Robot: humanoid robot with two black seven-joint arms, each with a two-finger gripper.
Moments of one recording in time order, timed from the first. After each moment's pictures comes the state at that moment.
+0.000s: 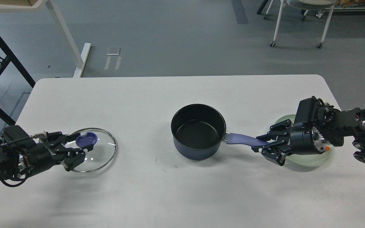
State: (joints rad) left arm -0.62 0.93 -0.06 -1.18 1.80 0.37 -0.39; right arm 1.04 -0.85 -0.07 1.37 -2.04 0.11 0.49
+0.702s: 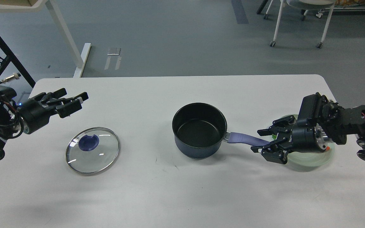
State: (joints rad) left arm -0.86 0.91 -0.08 -1.15 1.16 0.27 -0.42; right arm 1.06 -0.88 -0.05 1.41 -2.00 0.10 0.49
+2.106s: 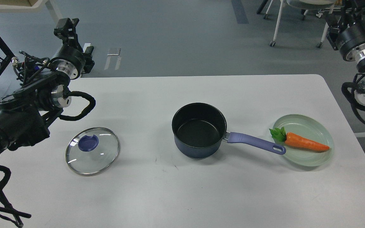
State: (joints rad) left arm -0.99 0.32 -0.29 -0.55 -0.23 0.01 -0.41; right arm 0.97 -0.57 0.42 0.76 -0.14 -0.07 0.49
